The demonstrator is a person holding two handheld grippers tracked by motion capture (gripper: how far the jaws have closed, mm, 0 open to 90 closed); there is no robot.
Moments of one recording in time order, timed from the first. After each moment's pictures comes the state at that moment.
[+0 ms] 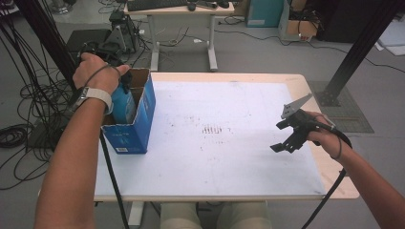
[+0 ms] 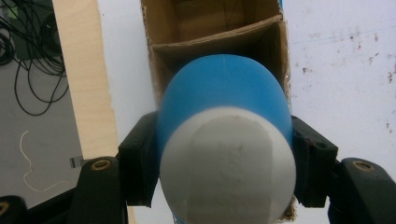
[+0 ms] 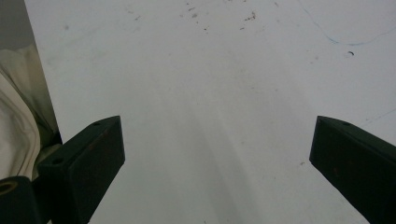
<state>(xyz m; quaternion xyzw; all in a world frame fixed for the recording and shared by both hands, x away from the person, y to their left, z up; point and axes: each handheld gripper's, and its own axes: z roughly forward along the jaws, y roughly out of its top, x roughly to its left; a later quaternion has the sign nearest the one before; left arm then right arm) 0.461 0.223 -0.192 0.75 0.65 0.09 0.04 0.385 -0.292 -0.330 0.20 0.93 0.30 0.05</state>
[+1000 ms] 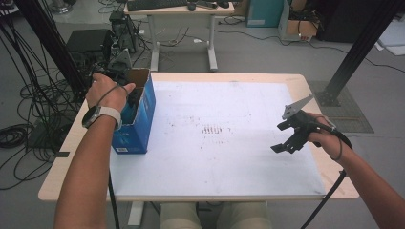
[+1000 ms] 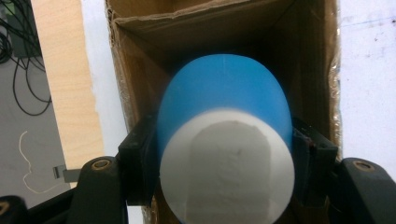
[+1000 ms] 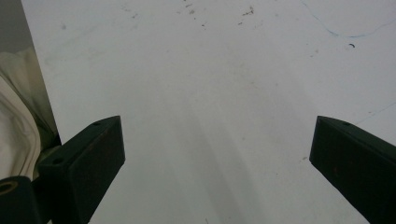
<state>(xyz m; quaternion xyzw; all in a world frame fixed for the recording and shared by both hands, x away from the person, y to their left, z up) 0.462 0.220 -0.247 0.75 0.65 0.10 0.03 0.384 -0.296 -0.334 0.21 0.93 0.30 0.04</state>
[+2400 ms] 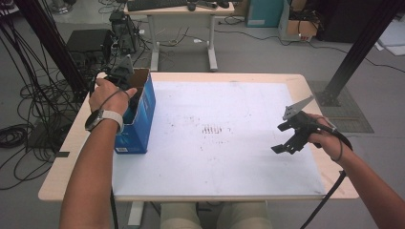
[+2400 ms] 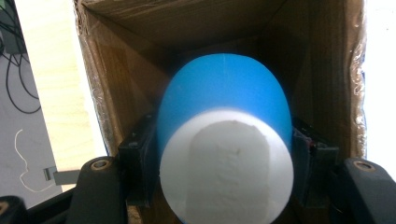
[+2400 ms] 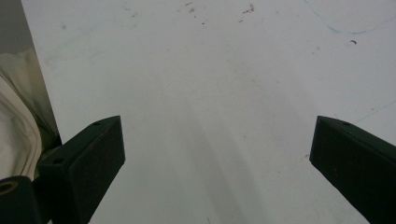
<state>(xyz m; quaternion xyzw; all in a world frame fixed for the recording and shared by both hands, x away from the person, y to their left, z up) 0.463 0.220 -0.261 0.75 0.65 0.09 0.03 0.383 -0.297 -0.336 0.21 0.93 0.30 0.04</state>
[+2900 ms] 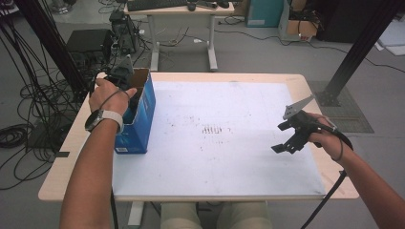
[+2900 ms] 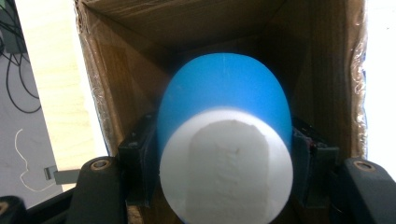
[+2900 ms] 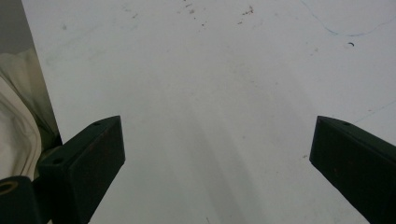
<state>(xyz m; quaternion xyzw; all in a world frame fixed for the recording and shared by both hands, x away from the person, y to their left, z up) 0.463 0.221 -0.261 0.75 0.65 0.09 0.02 0.383 -0.297 -0.334 0.21 0.93 0.30 0.04</state>
